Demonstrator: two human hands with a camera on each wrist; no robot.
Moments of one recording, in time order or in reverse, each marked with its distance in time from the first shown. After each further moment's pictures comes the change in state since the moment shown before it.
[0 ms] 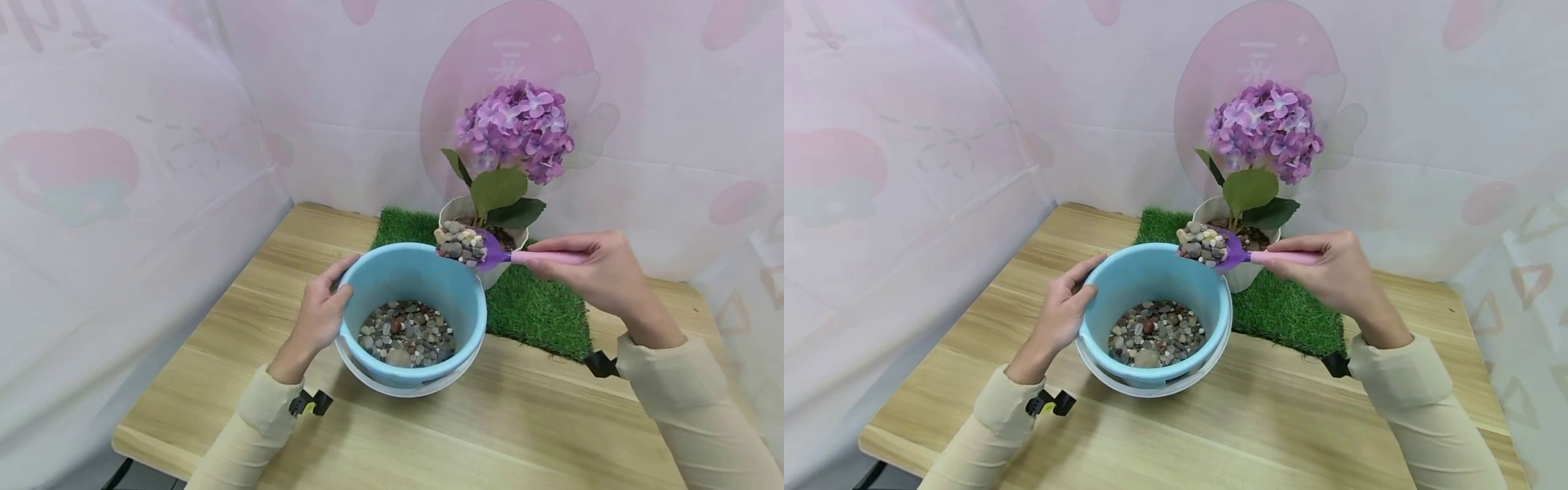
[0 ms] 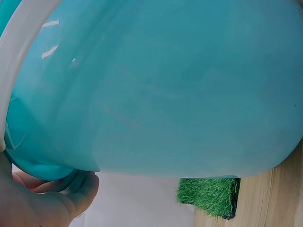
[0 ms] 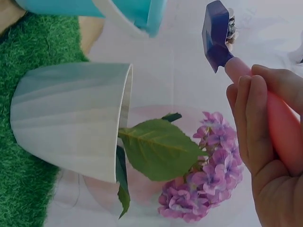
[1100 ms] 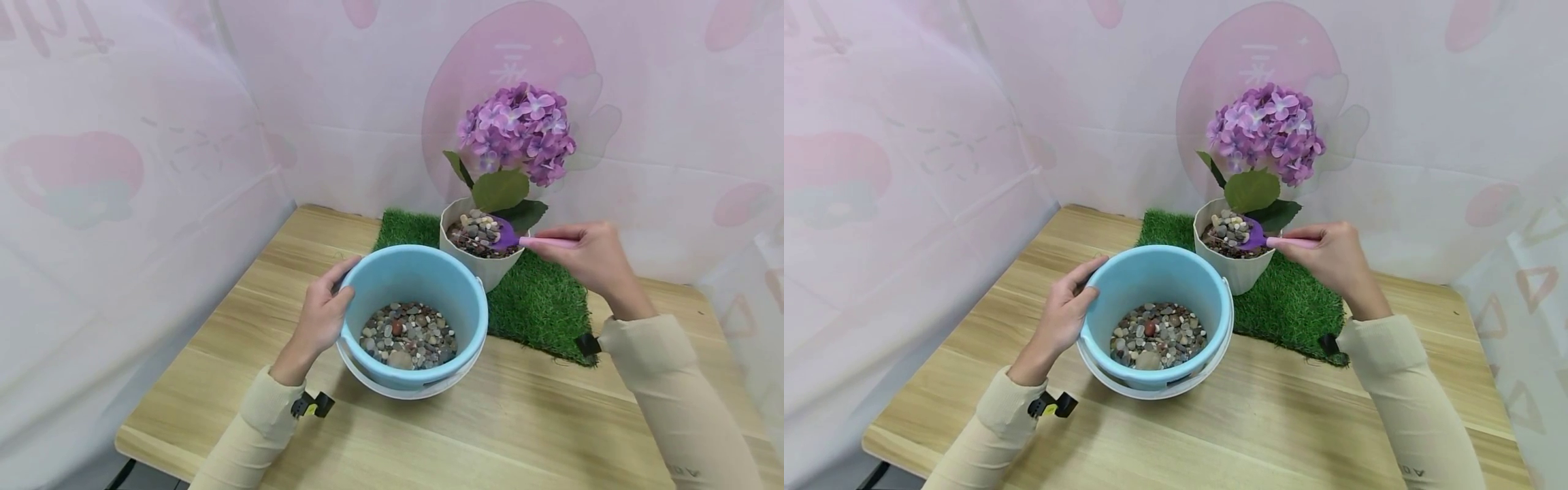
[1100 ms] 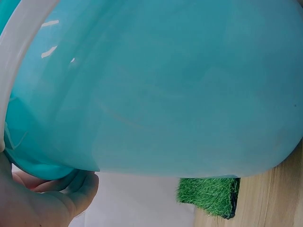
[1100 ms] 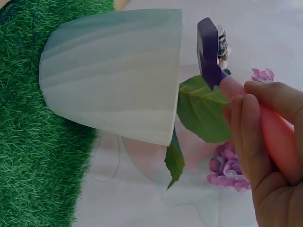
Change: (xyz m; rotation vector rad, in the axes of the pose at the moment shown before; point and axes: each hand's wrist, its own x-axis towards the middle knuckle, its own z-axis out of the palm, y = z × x) left_hand 0.000 0.001 0.000 -0.012 0.000 0.014; right_hand 0.033 0.055 -0.003 -0.138 0.065 0.198
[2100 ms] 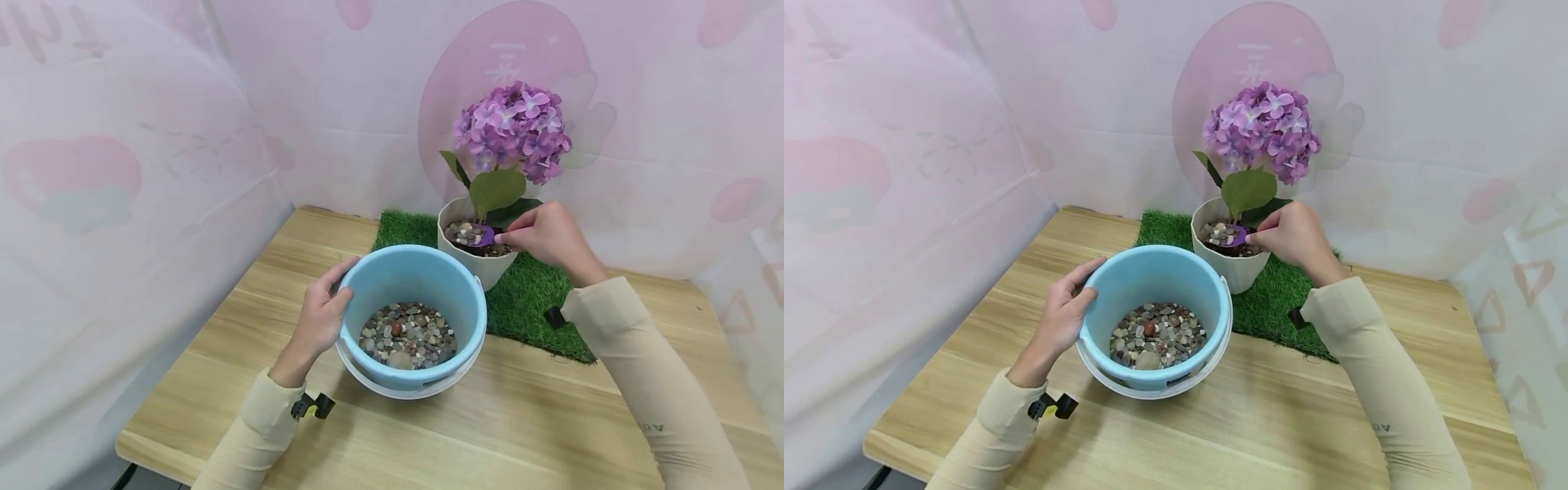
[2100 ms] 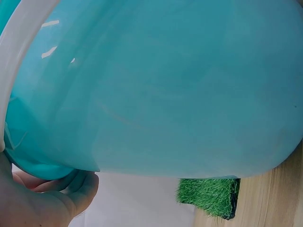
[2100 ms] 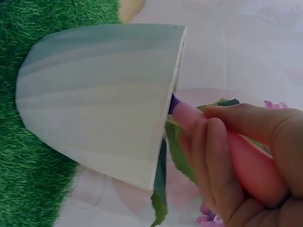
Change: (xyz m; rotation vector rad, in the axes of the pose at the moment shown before) left_hand 0.000 -0.001 -0.001 -0.007 -0.010 -0.006; right_hand 0.040 -0.028 0.026 -0.251 -0.106 0.061
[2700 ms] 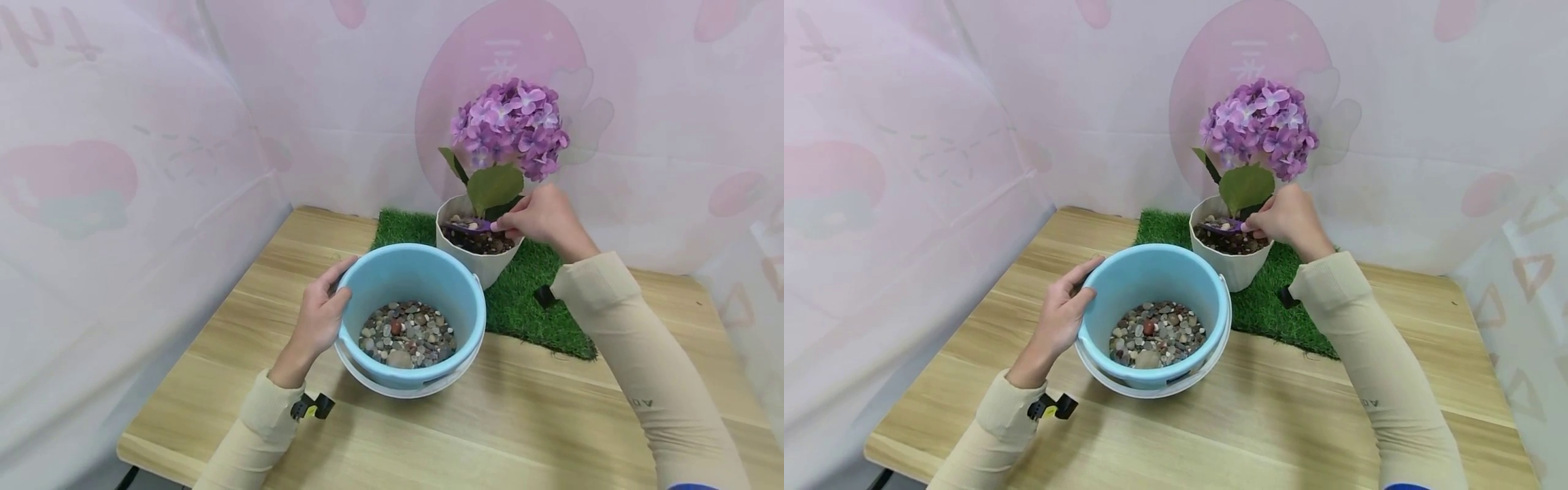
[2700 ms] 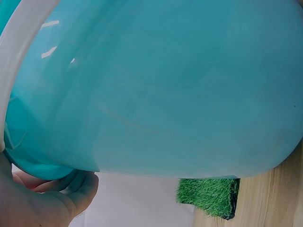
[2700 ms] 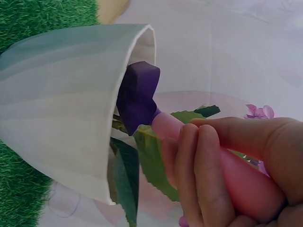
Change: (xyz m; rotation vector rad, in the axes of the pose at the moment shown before) left_hand -0.003 -0.003 0.008 -0.014 0.026 0.010; right_hand 0.015 -0.020 -0.016 0.096 -0.056 0.137
